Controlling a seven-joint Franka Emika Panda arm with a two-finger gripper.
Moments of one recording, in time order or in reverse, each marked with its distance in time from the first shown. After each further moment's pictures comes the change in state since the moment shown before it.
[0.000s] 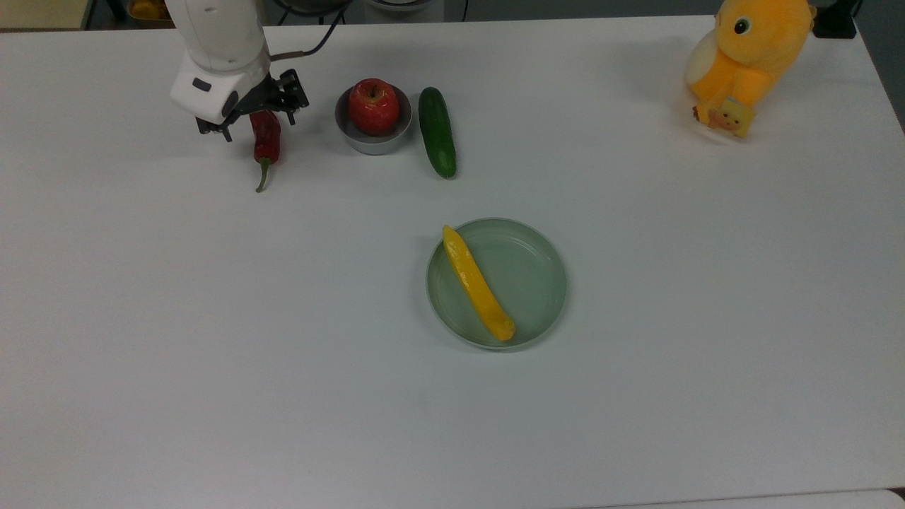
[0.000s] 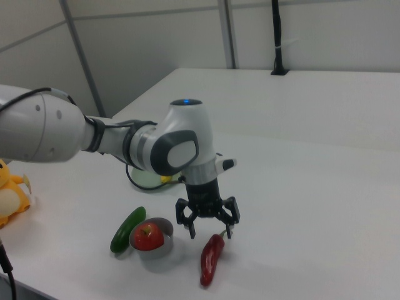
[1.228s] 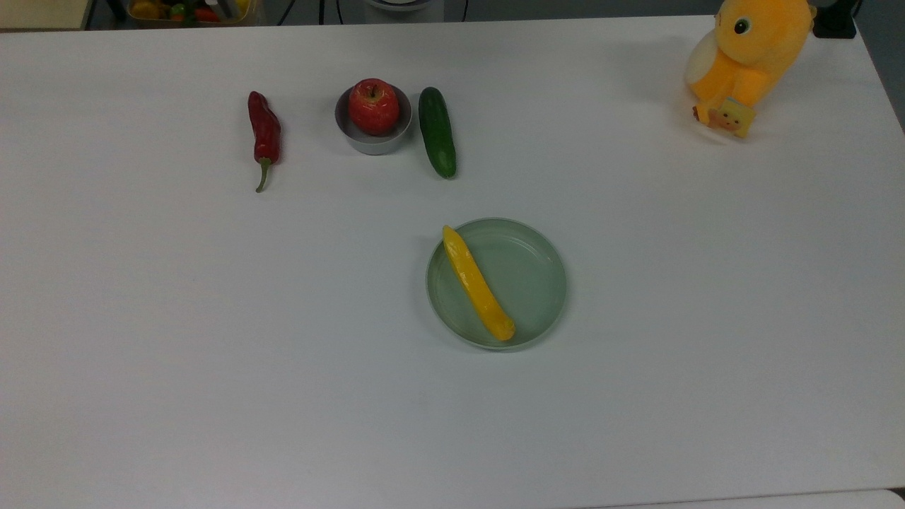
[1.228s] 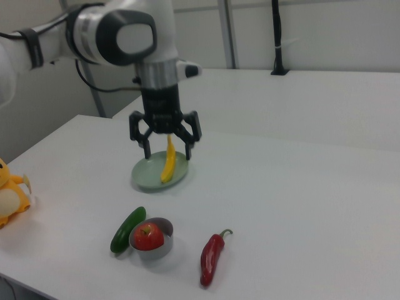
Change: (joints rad) arm 0.023 -0.172 0.049 0.397 0.095 -0.611 0.004
